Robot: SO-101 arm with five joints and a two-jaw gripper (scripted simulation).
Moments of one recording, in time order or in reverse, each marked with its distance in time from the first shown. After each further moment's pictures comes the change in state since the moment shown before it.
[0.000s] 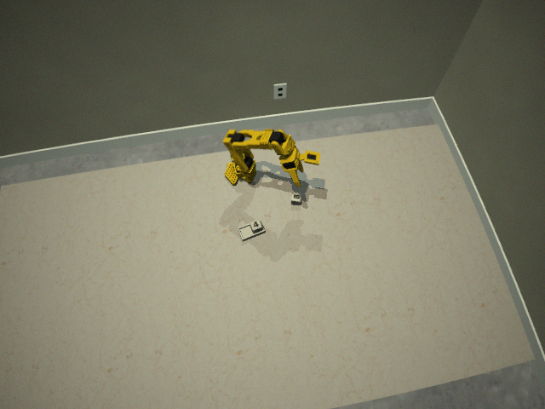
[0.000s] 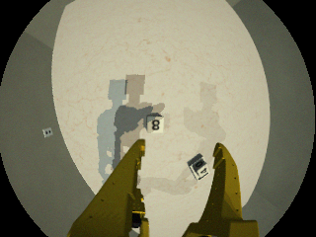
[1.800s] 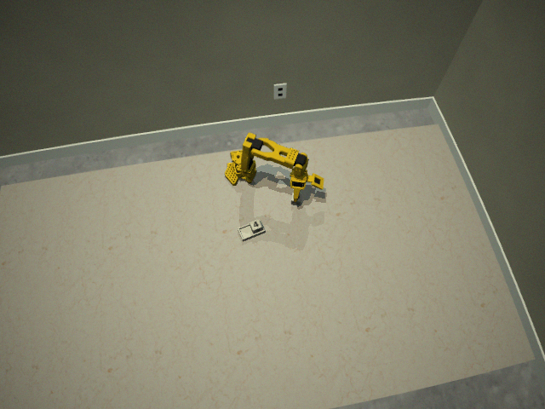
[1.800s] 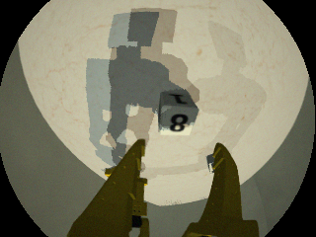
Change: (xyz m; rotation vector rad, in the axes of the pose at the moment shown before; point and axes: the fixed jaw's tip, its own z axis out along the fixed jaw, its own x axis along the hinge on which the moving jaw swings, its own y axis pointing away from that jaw) arm 0.054 0.011 0.079 -0.105 0.521 0.002
